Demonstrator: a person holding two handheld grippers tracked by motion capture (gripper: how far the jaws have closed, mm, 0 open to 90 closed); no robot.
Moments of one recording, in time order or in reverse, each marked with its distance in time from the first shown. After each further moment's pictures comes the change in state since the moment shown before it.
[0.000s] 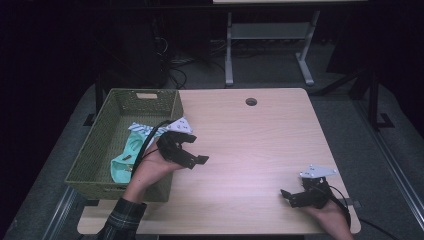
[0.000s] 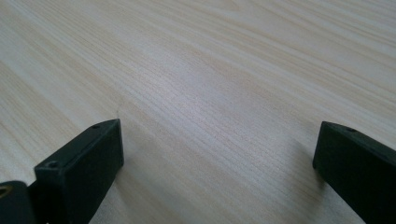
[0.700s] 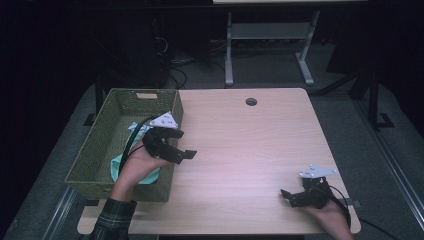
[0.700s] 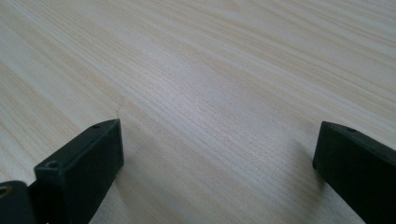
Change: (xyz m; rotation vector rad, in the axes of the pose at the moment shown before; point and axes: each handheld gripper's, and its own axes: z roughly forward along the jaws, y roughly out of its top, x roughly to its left) left arm 0.014 -0.008 -0.029 -0.022 0.045 -0.039; right arm 0.000 0.000 0.000 -0.001 -0.001 0.000
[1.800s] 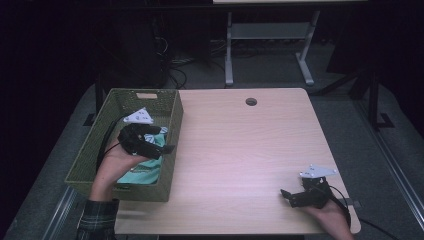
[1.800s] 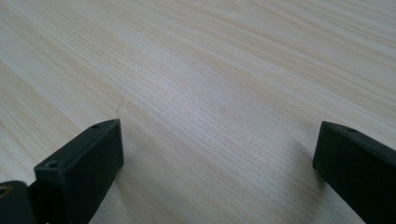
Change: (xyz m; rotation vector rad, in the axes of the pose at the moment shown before) left arm 0.026 -0.020 -0.044 0.004 0.095 -0.043; right arm 0.000 0.000 0.000 0.000 0.000 0.002
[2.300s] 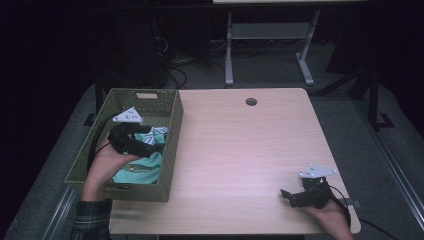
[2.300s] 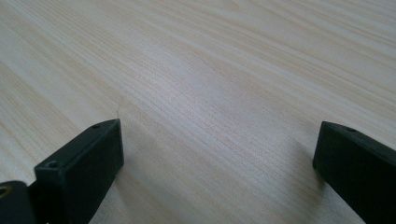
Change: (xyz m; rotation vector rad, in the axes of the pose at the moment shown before) left arm 0.015 -0.012 -0.014 0.002 0.047 -0.028; right arm 0.000 0.000 0.000 0.000 0.000 0.000
